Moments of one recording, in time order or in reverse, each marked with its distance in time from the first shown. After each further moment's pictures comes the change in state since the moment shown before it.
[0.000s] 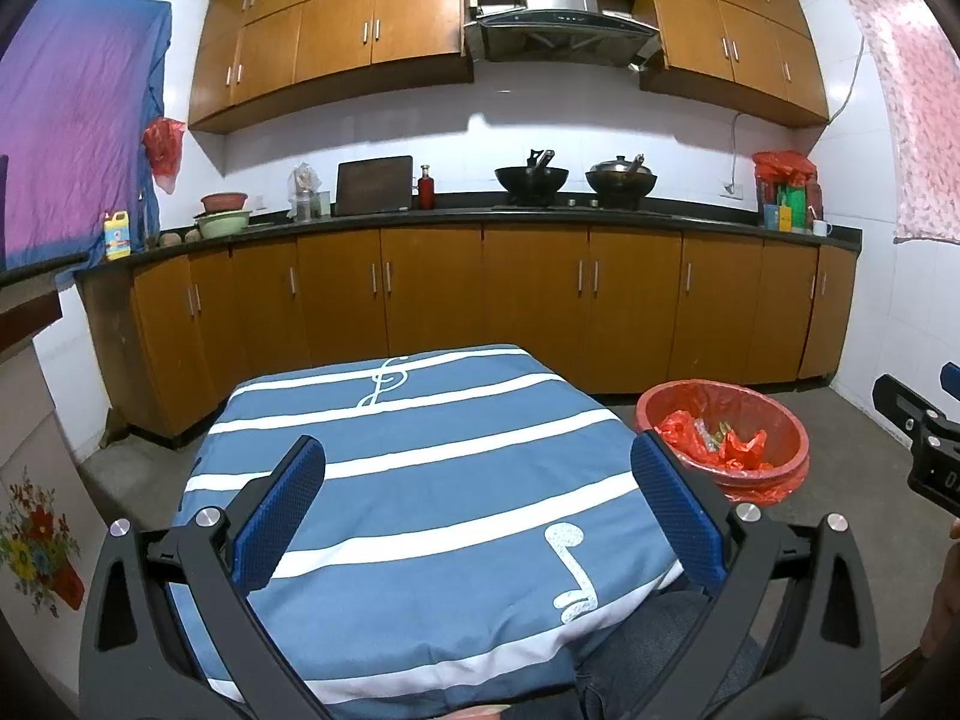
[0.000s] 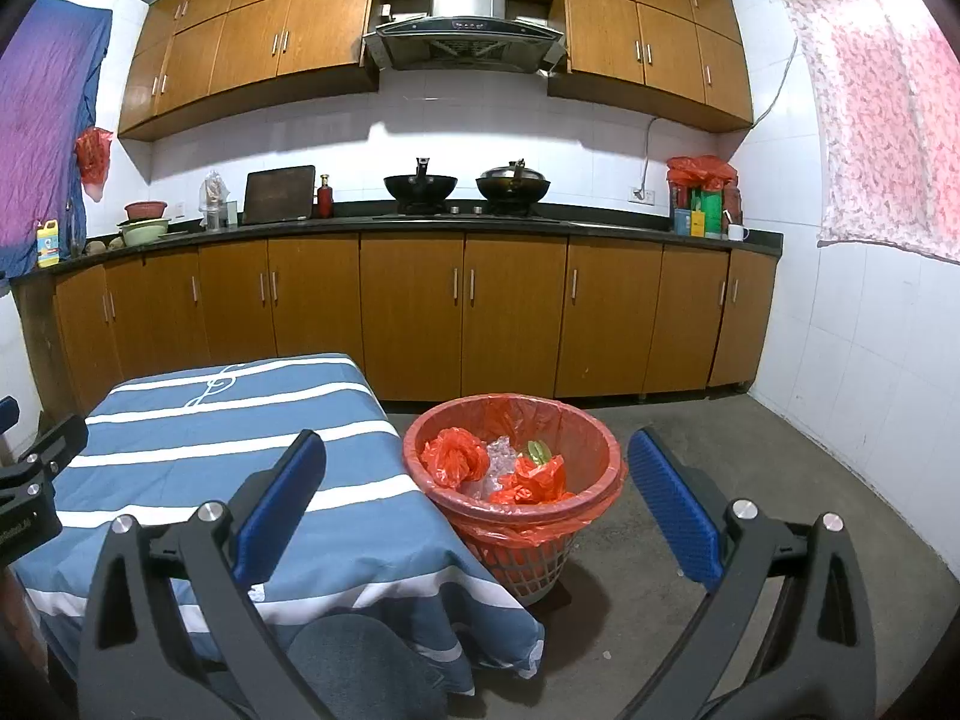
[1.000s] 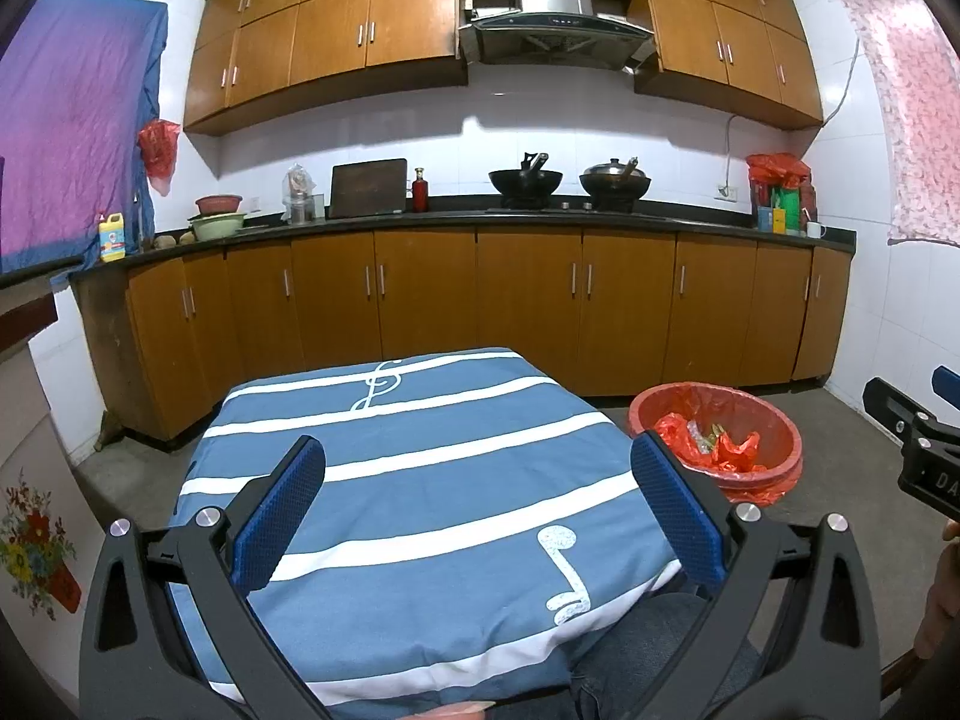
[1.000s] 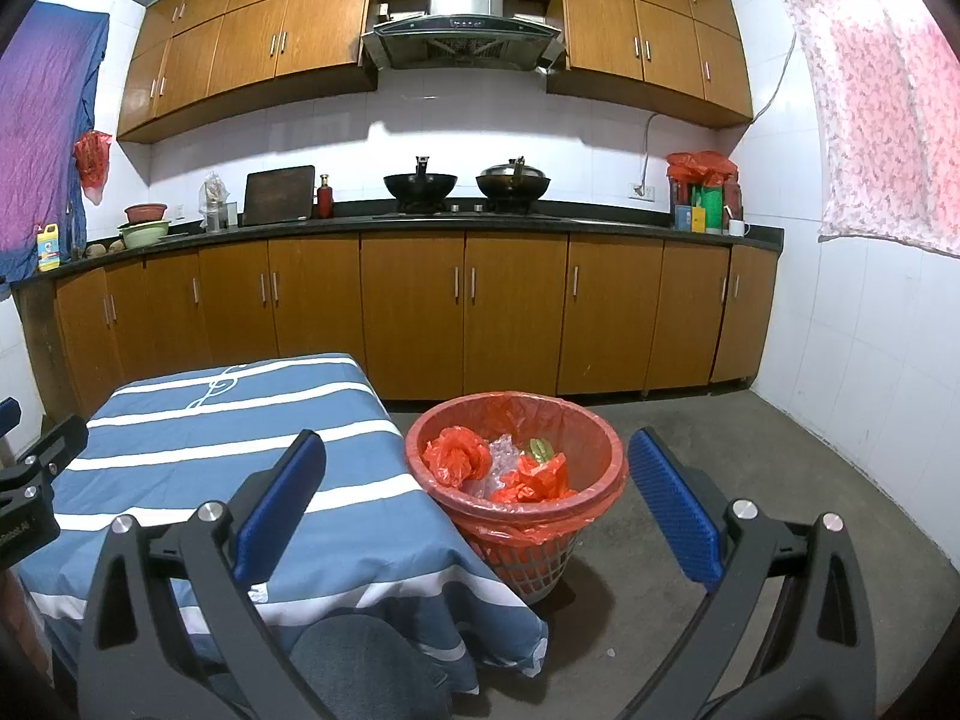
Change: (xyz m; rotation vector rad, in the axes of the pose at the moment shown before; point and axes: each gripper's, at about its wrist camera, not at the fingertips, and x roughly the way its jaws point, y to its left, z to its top) left arm -0.004 -0.002 0.002 0.001 -0.002 -0.010; right arm -0.001 0.000 -0.001 0.005 0.002 -0.002
